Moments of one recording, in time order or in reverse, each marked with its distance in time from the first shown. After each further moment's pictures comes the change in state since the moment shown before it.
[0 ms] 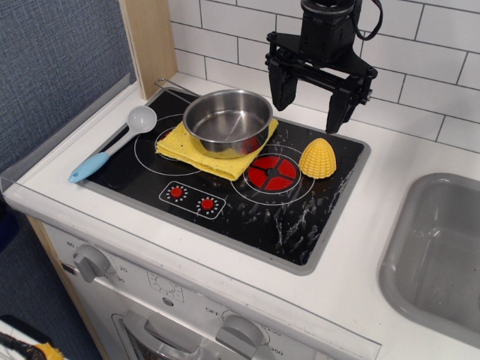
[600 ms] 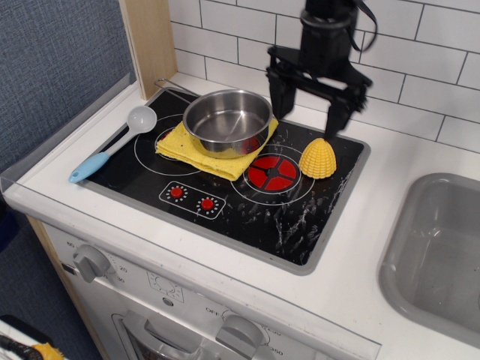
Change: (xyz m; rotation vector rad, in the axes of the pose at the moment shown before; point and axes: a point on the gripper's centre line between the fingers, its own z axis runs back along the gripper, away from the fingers) arm 0.007 0.014 -0.016 -0.014 0.033 0.027
